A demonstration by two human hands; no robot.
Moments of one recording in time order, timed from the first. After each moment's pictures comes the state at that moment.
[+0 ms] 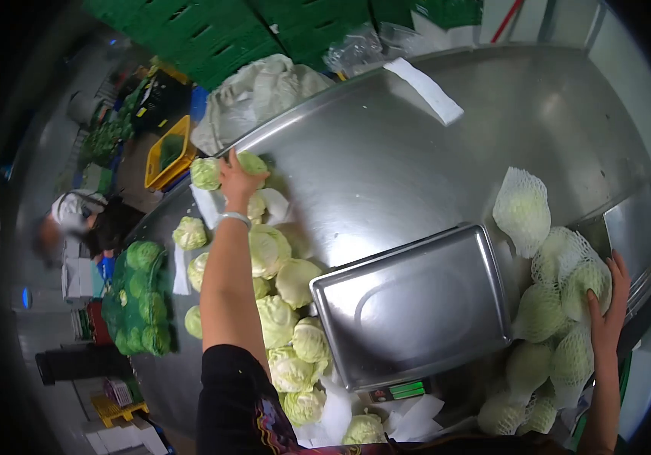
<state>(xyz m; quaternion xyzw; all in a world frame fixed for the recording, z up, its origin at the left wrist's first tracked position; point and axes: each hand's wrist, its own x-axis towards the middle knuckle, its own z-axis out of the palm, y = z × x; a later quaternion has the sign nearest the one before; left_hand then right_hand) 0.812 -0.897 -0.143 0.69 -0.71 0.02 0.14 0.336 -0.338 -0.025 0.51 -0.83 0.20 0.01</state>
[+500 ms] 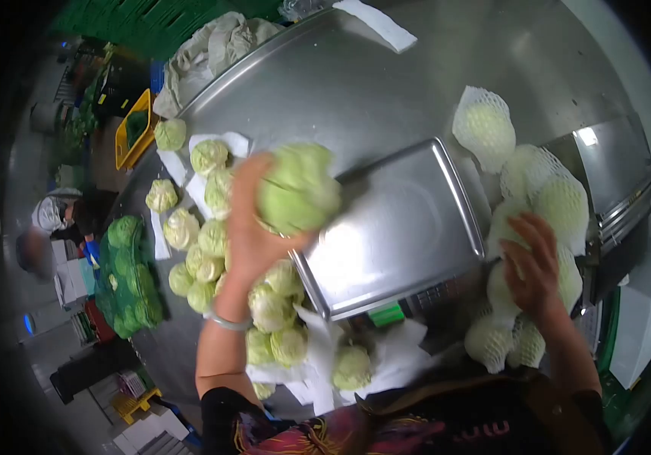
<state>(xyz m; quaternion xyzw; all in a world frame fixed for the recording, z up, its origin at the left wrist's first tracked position) 0.746 -0.611 -0.003 0.30 -0.89 -0.22 0.27 0.436 -0.349 -0.020 0.69 -0.68 0.25 0.00</state>
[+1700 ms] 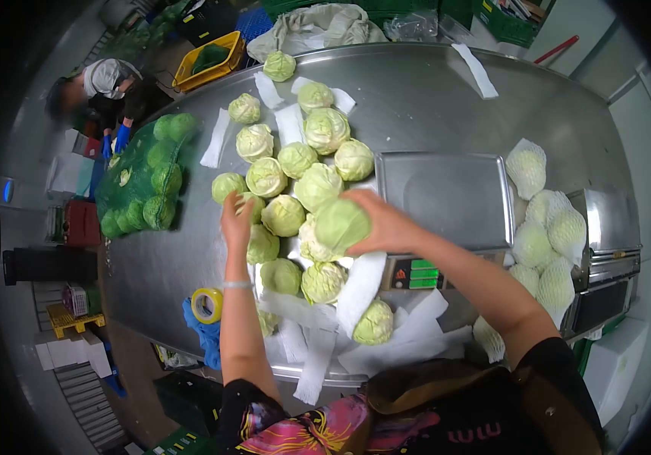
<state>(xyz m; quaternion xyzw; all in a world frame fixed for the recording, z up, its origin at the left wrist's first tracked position) 1.060 -0.532 -0.095 0.71 -0.53 -0.25 0.40 0.715 -0.476 -0.041 0.75 -0.41 0.27 -0.45</state>
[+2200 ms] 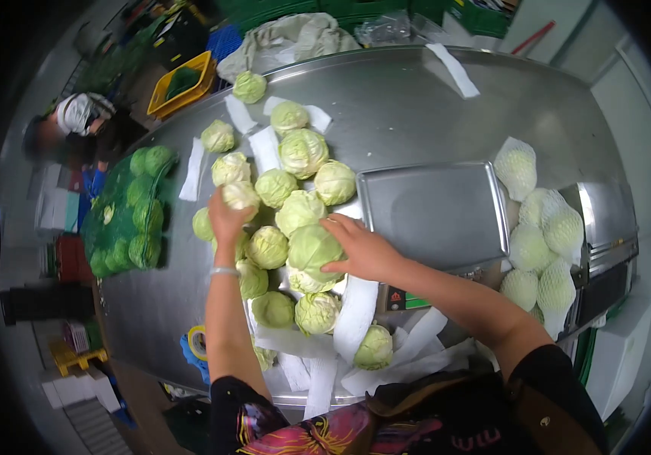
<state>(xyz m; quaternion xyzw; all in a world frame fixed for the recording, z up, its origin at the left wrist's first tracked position) 1.044 -0.629 -0.116 0.68 -0.67 -0.11 0.28 0.735 -0.484 -0.060 0.75 -0.50 0.21 -0.39</state>
